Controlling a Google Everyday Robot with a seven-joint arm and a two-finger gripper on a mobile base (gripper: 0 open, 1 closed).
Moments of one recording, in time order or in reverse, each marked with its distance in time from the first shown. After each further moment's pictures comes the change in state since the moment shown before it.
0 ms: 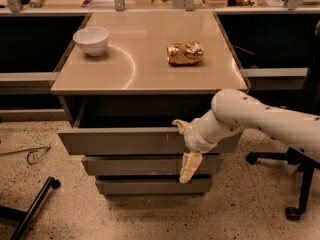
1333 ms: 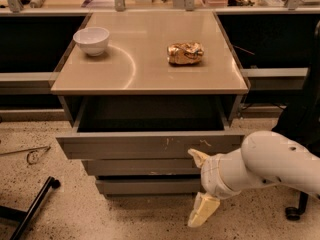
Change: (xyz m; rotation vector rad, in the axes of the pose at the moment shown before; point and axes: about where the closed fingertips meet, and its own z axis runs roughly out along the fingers) arm -0.015 0.121 -0.048 0.106 0.009 0.138
